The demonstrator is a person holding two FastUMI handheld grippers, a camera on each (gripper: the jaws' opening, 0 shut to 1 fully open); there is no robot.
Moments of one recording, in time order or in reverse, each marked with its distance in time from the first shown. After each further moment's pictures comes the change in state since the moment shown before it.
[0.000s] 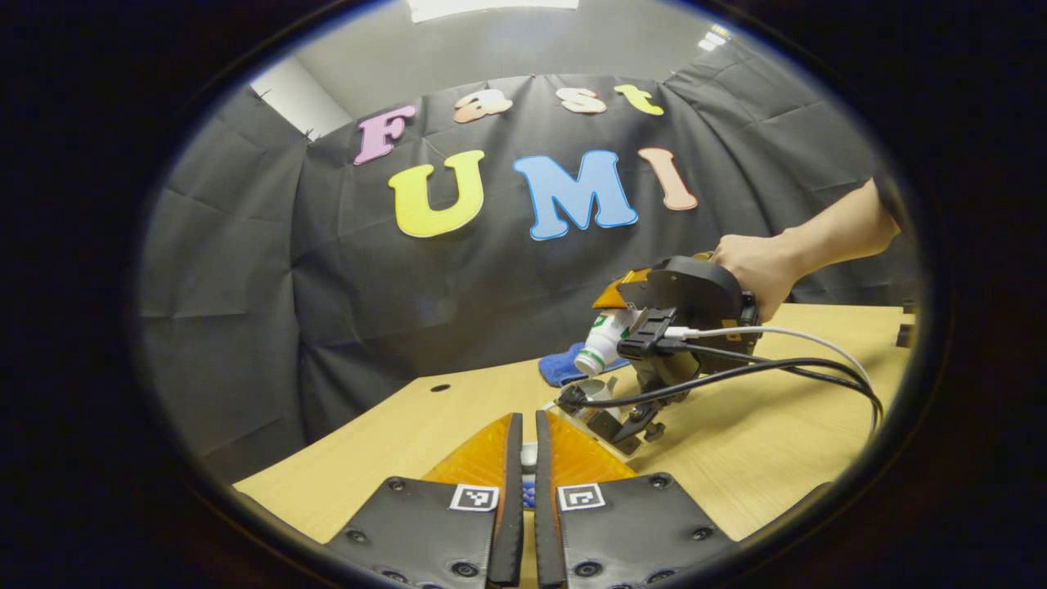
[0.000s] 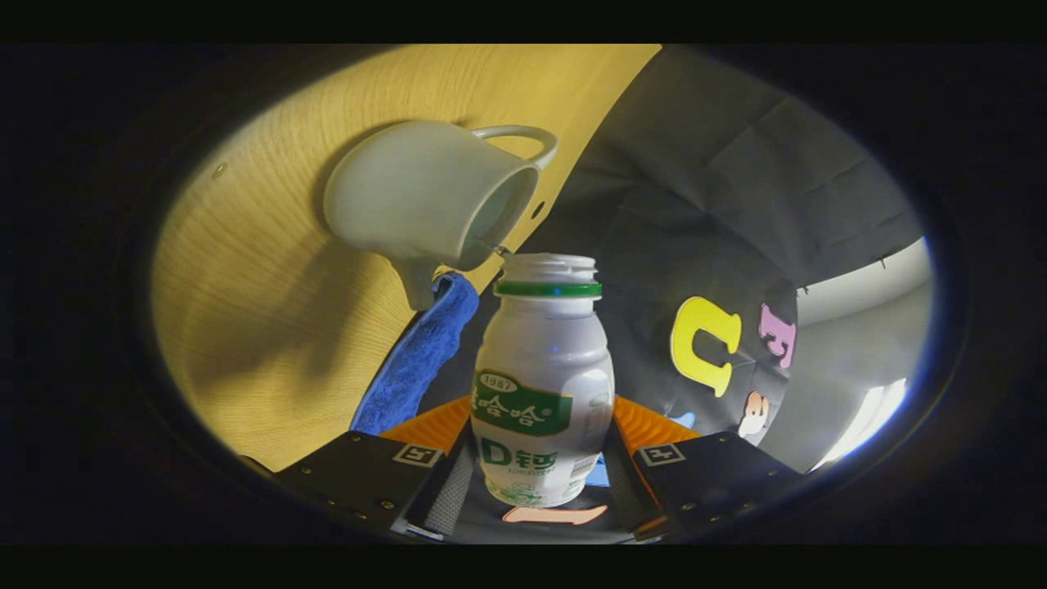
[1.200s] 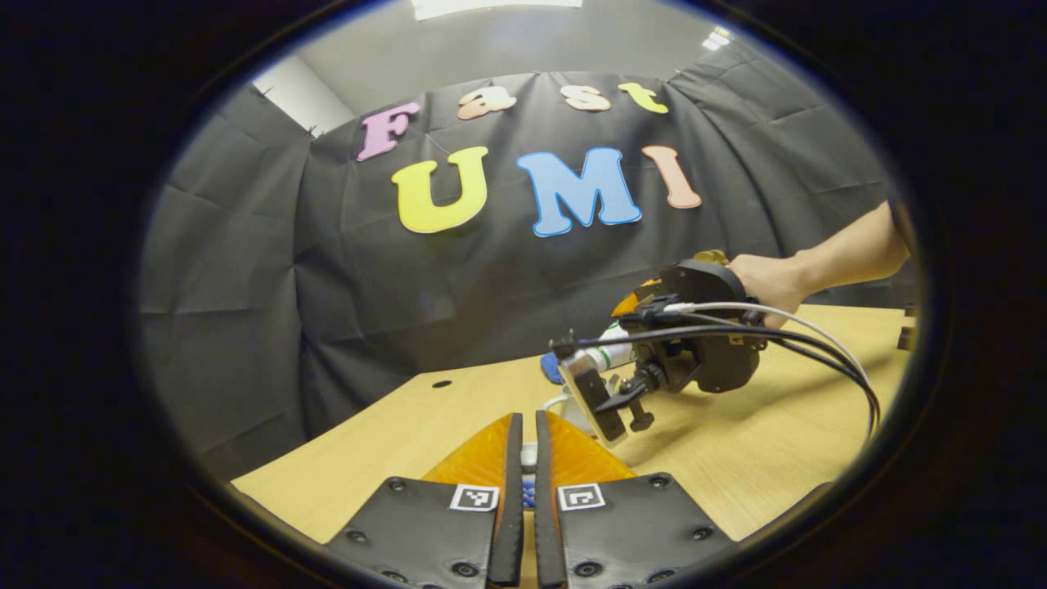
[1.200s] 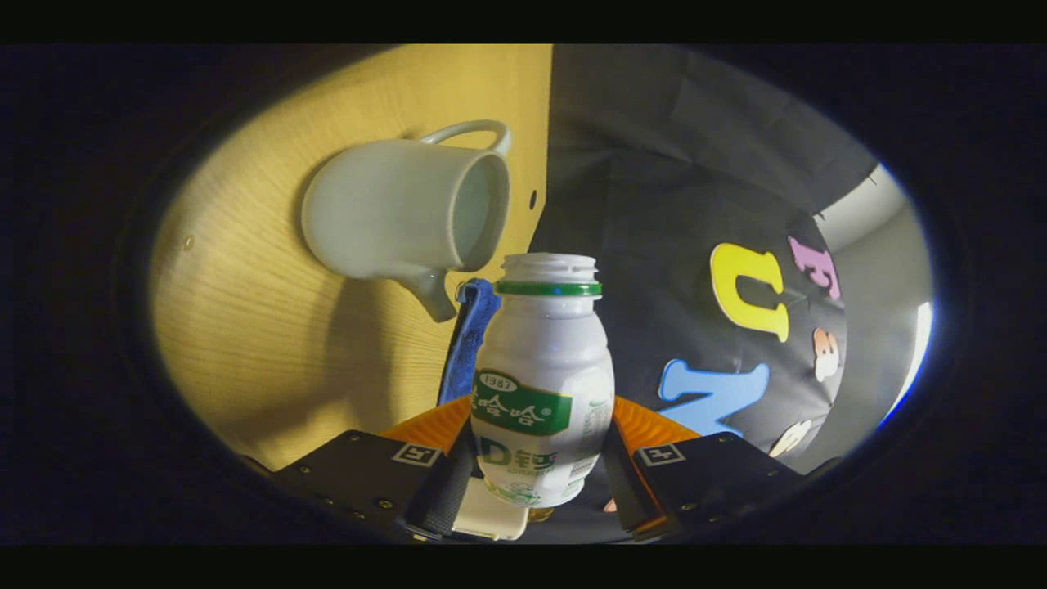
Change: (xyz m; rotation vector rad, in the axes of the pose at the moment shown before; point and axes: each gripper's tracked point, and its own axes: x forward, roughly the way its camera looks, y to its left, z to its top) left arm 0.003 -0.001 -0.006 -0.013 0.018 0.008; right arm 0.010 0.032 -0.009 0.377 0.064 0.143
